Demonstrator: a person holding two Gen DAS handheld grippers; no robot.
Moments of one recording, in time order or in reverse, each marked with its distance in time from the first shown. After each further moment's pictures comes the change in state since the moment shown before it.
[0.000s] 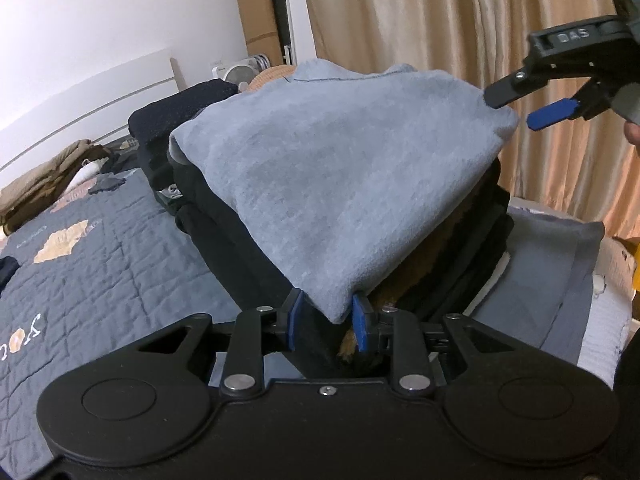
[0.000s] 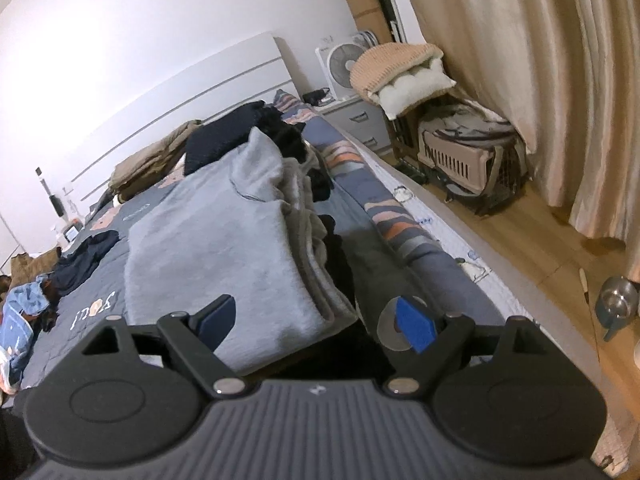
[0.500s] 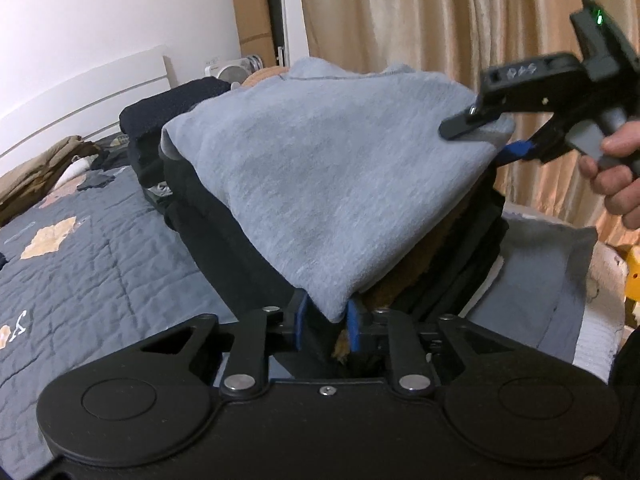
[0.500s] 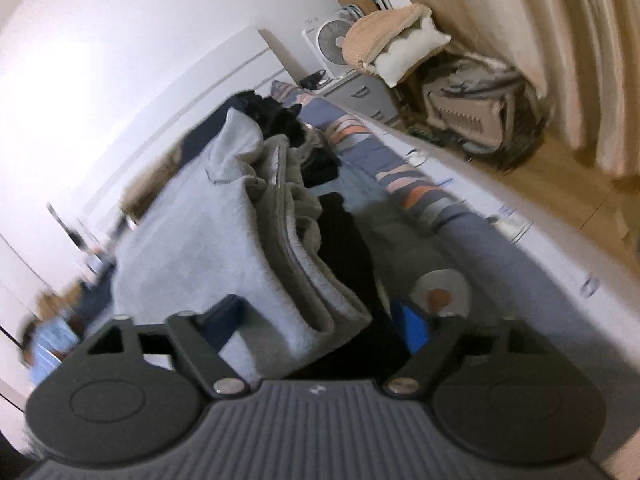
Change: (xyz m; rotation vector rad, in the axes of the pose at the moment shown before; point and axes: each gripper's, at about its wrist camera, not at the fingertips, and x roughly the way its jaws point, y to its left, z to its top) left arm -0.001 0.010 -0.002 -0.029 -0.032 -0.049; right arm 0.051 -0.027 -0.011 0.236 0.038 0.154
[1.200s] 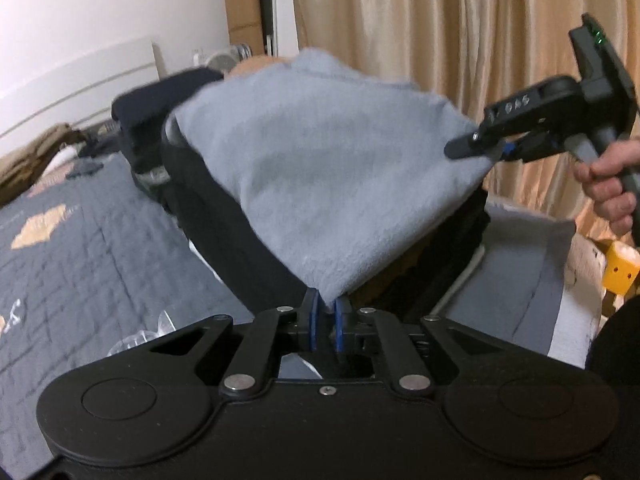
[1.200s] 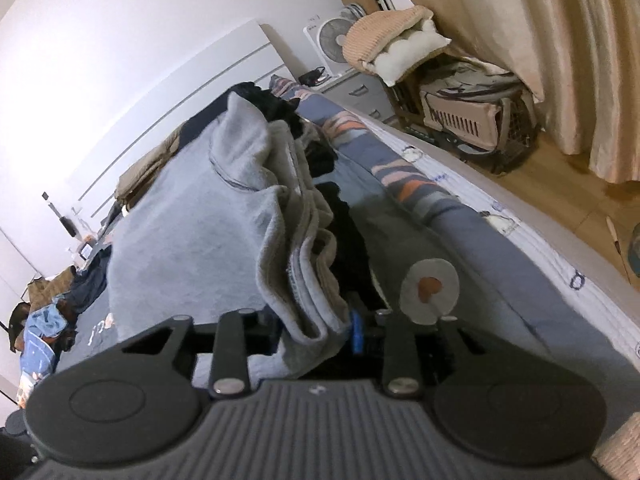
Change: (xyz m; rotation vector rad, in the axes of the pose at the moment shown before) left arm -0.008 0.004 -0.003 -0.006 0.071 -0.060; right arm -0.017 0.008 -0.014 -0.115 -0.001 -0.098
